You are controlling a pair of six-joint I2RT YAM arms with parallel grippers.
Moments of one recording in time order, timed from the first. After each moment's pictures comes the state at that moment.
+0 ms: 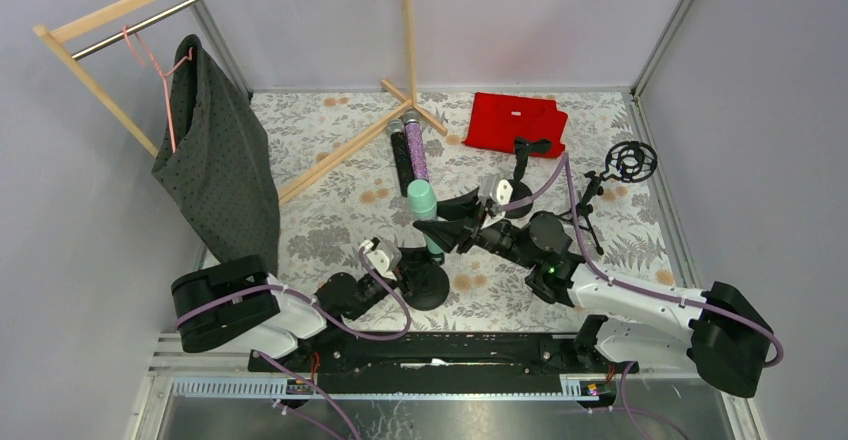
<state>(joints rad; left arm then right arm) -1.11 1.38 0.05 1.46 -0.19 -0.10 0.96 1.11 0.54 0.81 -0.25 0.16</state>
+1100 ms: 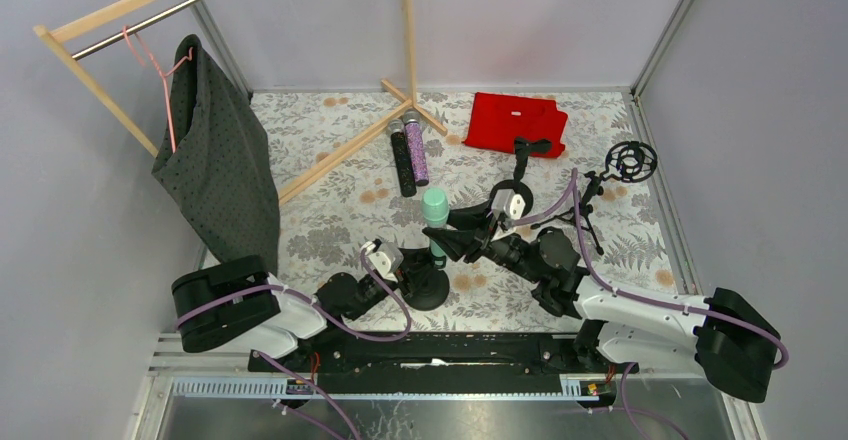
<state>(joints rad) -1.11 1.39 0.05 1.46 -0.17 -0.08 0.99 1.05 0.41 0.91 -0.15 0.15</state>
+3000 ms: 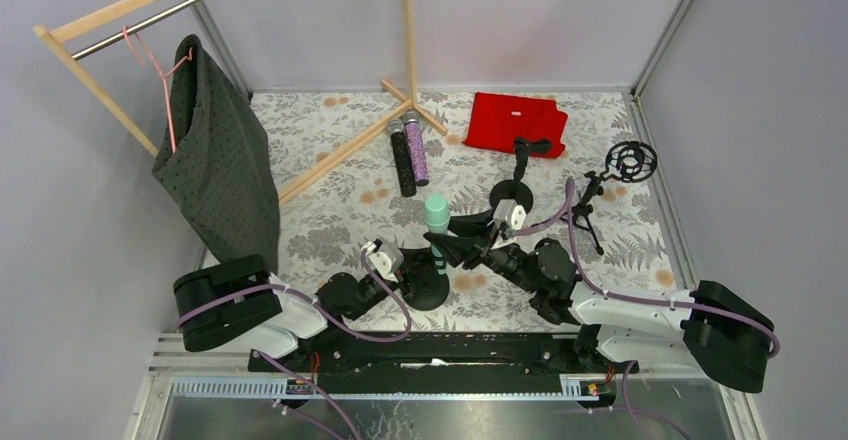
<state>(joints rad) -1.11 1.40 0.05 1.47 -0.16 -0.08 1.05 1.11 0.32 1.08 -0.04 0.15</state>
